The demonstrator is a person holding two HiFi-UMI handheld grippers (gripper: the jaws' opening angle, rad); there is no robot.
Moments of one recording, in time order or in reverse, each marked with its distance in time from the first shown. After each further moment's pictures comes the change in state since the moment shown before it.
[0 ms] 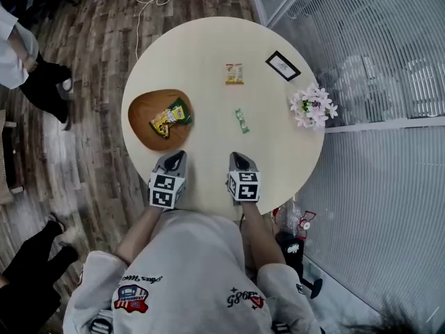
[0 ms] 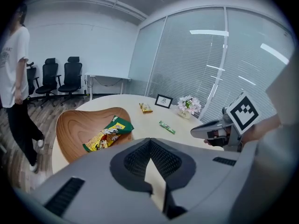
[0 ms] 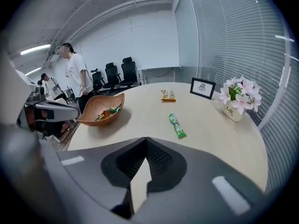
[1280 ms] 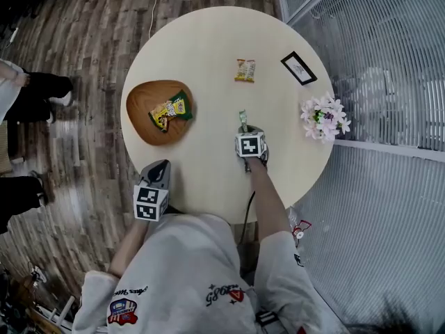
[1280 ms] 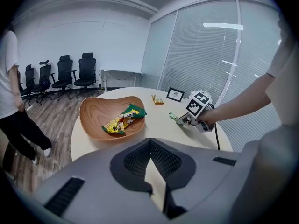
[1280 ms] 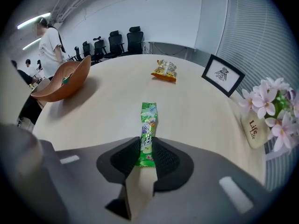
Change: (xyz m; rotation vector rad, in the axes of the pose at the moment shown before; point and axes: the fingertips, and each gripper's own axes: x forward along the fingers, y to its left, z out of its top) left arm -0.030 0.013 -0.042 -0.086 0.075 0.147; right arm 0.137 -0.099 0.002 -0.199 0.312 -0.030
